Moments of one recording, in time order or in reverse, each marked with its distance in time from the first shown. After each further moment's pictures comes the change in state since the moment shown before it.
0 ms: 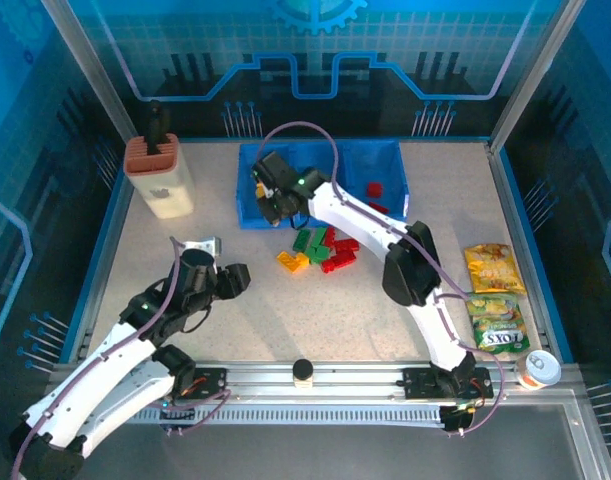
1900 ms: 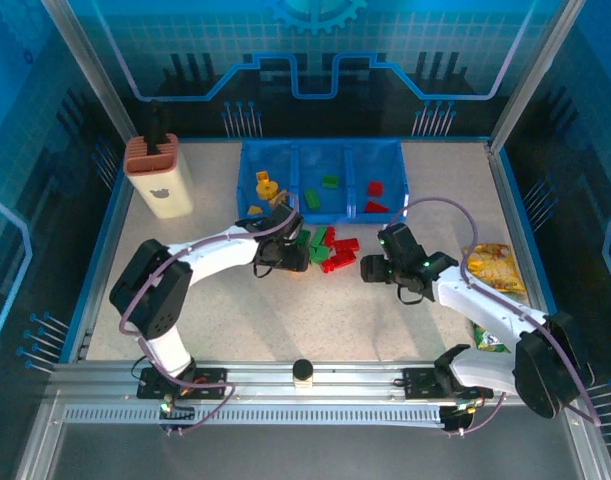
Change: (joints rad) left arm -0.079 1.088 0.517 0.084 0.037 0.241; right arm -0.266 -1.080 -1.515 0.410 0.001 0.208
